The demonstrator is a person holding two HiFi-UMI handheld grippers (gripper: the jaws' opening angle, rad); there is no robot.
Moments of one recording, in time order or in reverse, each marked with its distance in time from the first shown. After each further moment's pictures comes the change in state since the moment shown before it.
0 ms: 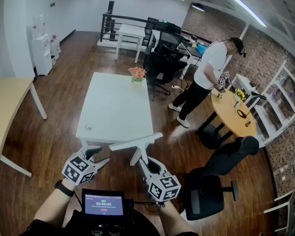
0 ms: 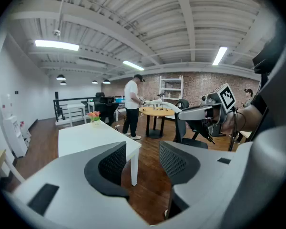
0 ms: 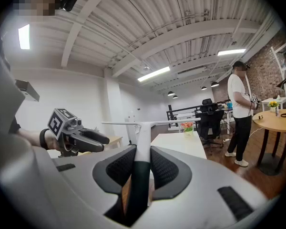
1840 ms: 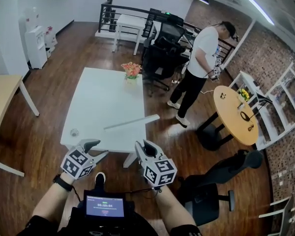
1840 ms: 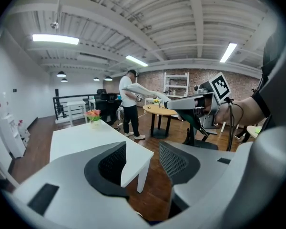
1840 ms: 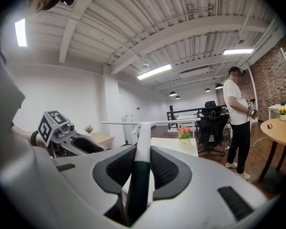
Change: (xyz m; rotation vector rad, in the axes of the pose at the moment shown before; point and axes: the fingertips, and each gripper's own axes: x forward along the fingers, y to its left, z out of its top) left arm 0.143 0.070 0.035 -0.013 0.032 0.017; right arm 0.121 -0.139 0.048 -0.054 0.009 0.018
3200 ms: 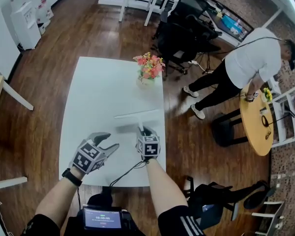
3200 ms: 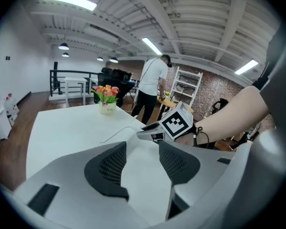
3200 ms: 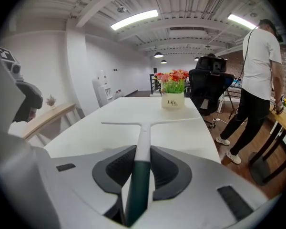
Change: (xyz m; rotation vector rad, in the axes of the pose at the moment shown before) left arm 0.221 0.264 -0.022 -0.194 0.140 -0.126; right arm 0.402 -0.221 -0.194 0.051 0.483 -0.204
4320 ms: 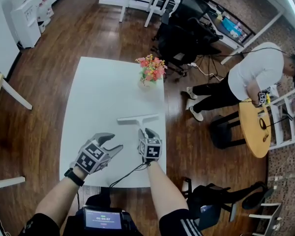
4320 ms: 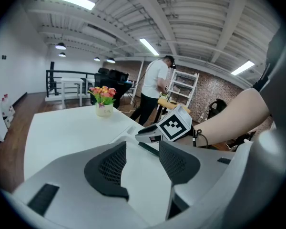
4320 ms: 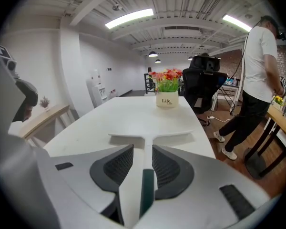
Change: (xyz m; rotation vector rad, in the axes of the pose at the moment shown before) left arm 0.002 -0.001 0.007 0.014 -0.005 -0.041; right arm -0.003 -0.007 -0.005 0.051 0.008 -0.054
